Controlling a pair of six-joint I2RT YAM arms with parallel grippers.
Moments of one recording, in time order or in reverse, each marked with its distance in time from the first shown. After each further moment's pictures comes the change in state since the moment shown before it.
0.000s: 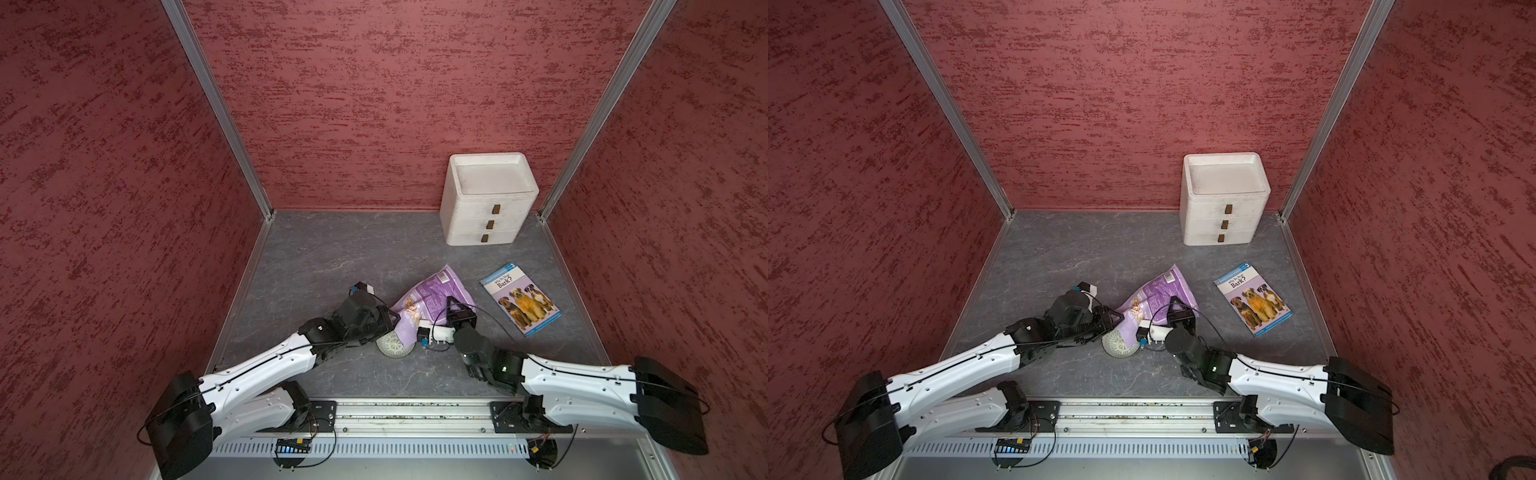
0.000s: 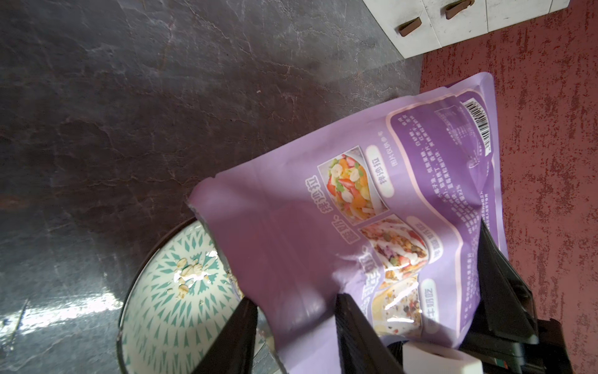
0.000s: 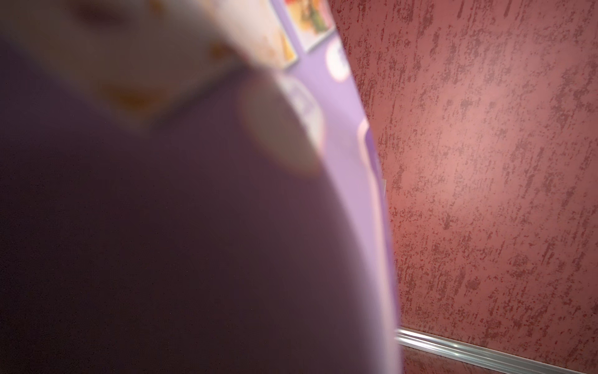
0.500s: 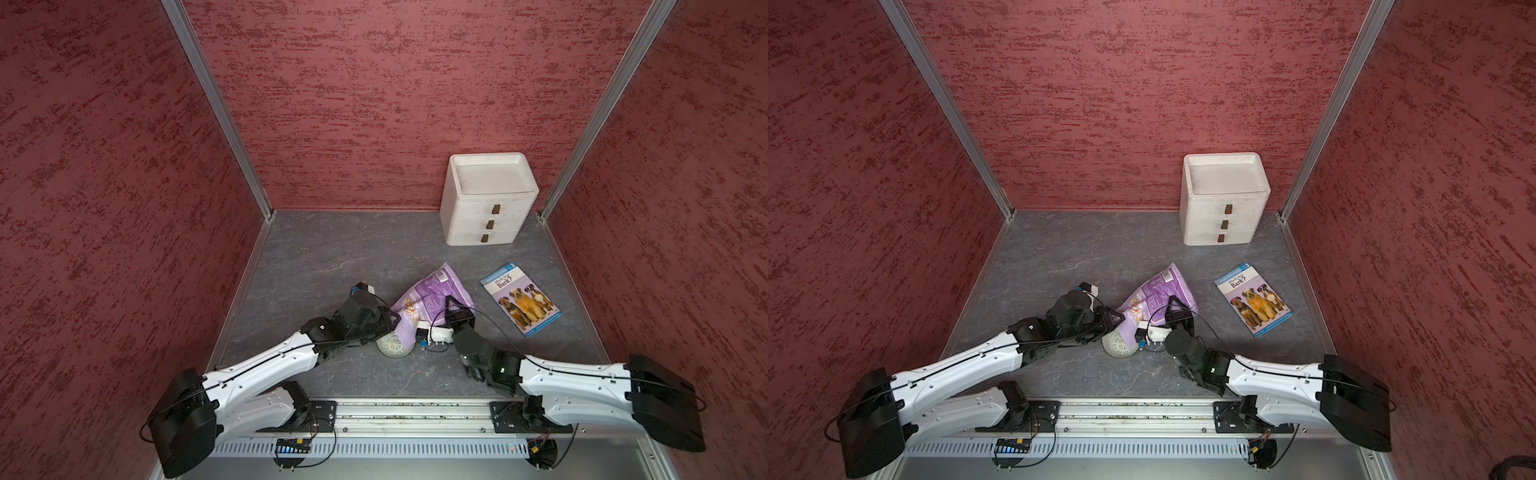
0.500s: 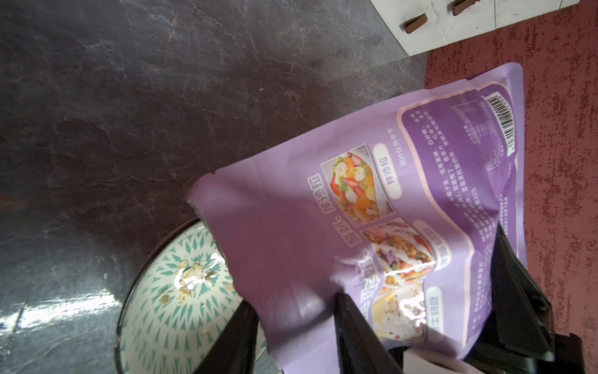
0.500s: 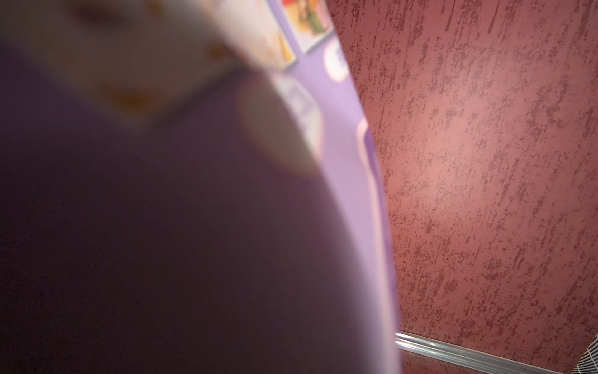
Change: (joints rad) left arm 0.000 0.019 0.000 0.010 0.003 0.000; right arm 0.011 0.026 -0.013 0.088 0.023 -0.090
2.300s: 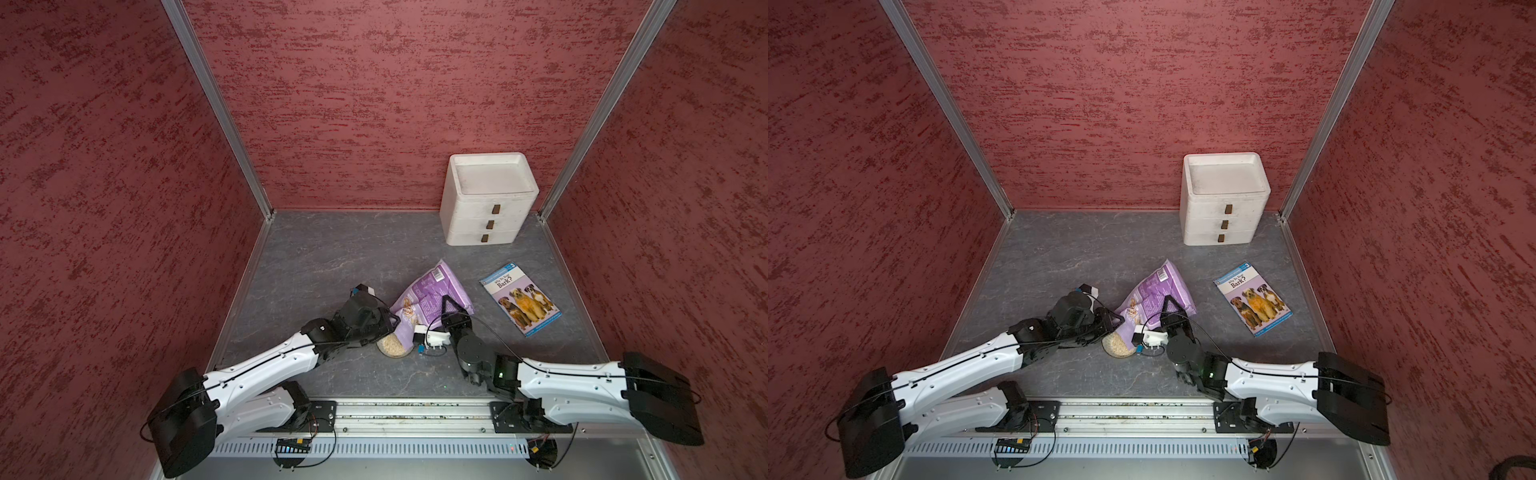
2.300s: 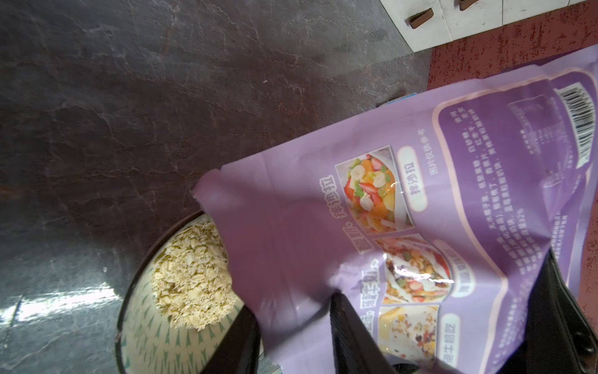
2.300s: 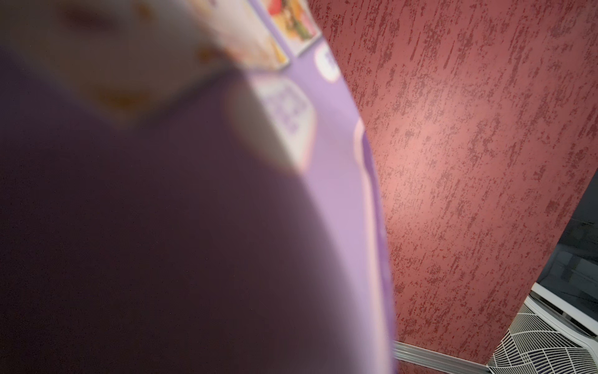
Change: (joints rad) left arm -0.001 0.000 -0.012 0.004 0.007 -0.015; right arm 0.061 0.018 -0.019 0.165 0.053 -0.227
